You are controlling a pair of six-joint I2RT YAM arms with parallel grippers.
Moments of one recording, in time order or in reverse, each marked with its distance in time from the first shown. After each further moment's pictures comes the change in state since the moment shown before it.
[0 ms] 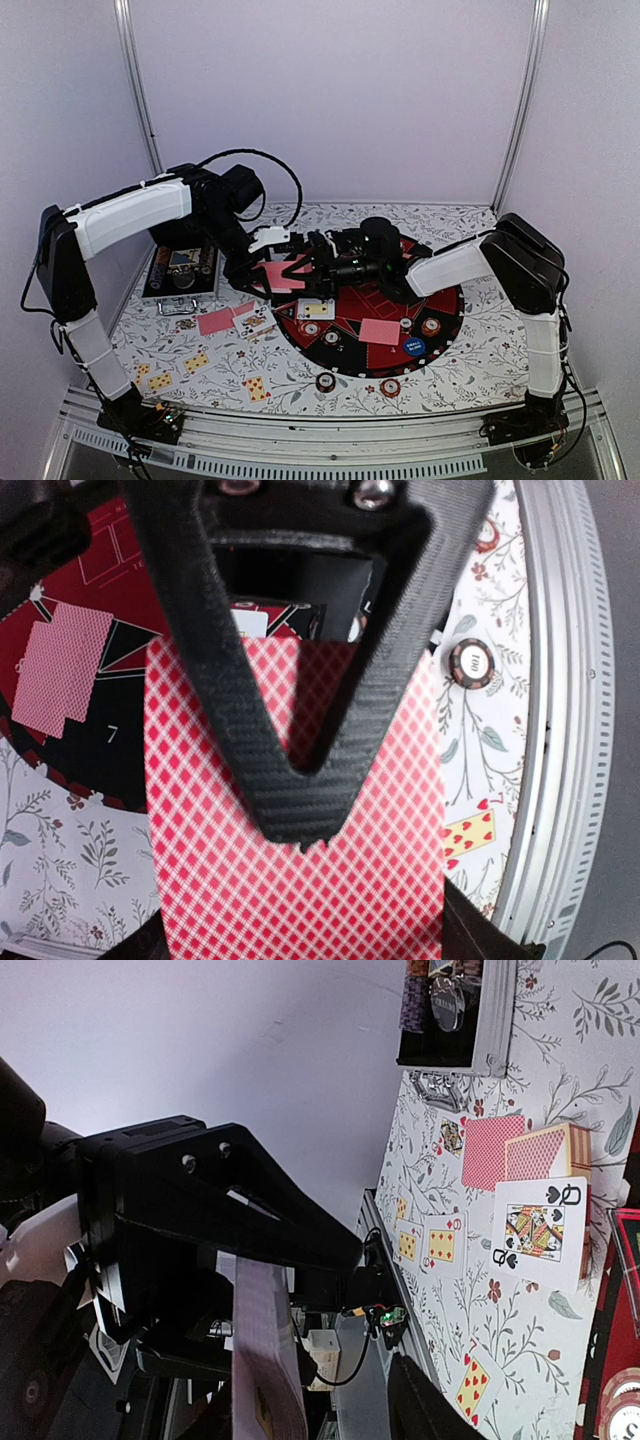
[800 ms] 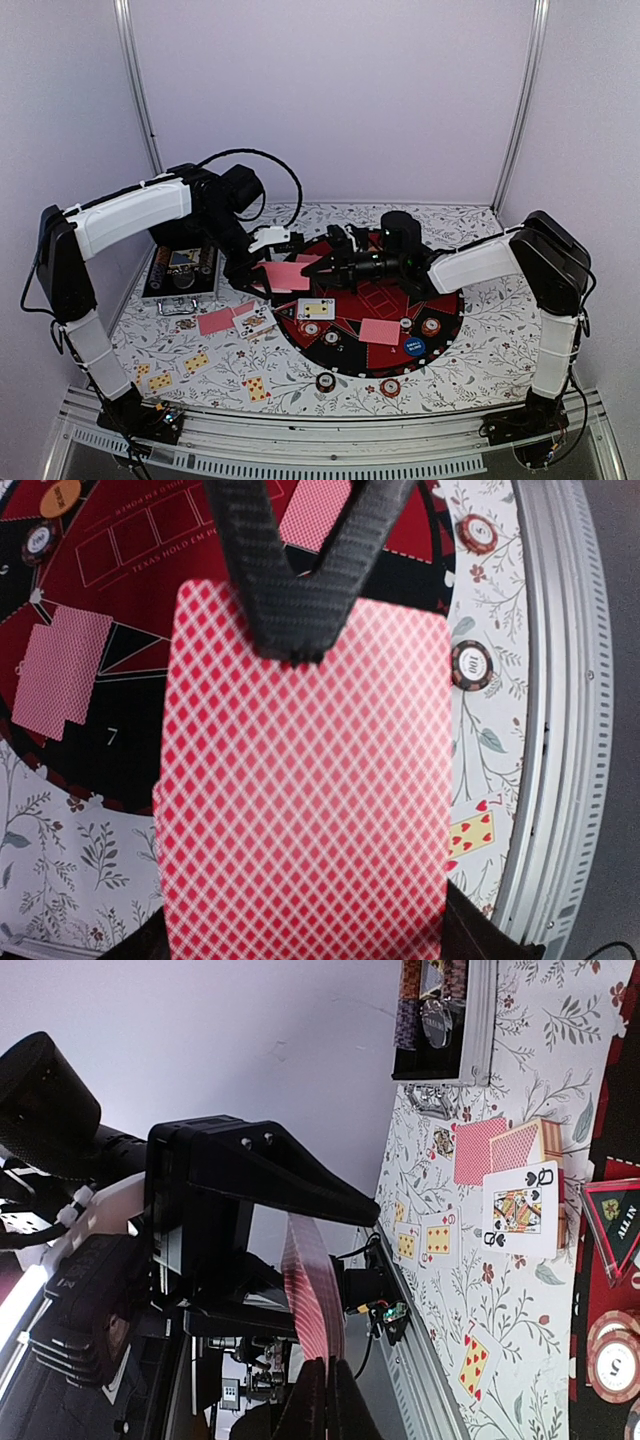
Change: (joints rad) left arm 0.000 0.000 0.000 0.000 0.002 0.000; right arm -0.043 -0.144 -0.123 -0.040 0.006 -0.011
